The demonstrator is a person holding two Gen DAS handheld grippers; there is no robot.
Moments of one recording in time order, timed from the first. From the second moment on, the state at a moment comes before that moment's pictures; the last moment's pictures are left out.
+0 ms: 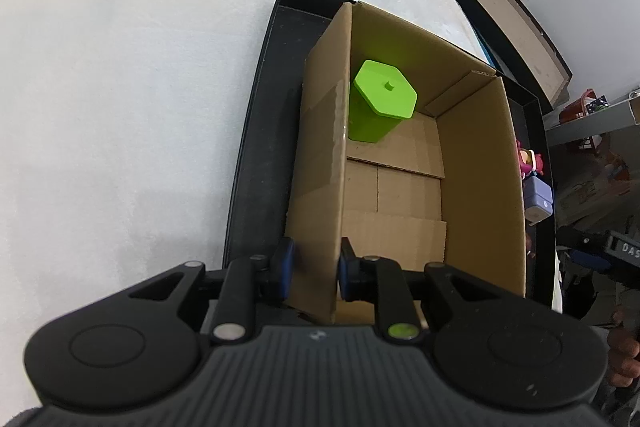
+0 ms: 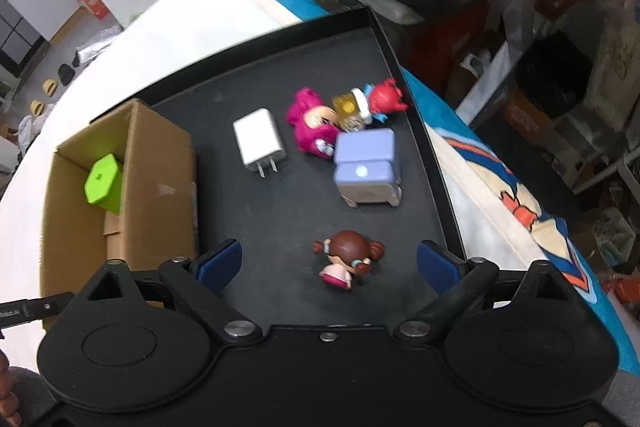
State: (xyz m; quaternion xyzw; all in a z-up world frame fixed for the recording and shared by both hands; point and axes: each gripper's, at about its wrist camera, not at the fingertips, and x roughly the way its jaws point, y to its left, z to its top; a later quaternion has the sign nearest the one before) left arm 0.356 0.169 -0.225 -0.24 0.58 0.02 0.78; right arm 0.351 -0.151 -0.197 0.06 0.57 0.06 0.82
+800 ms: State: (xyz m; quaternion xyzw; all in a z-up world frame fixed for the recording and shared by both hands) left arm 0.360 0.166 -0.227 -0.24 0.58 0.02 0.78; right arm 0.369 -0.114 -0.258 -0.09 0.61 0.05 0.79
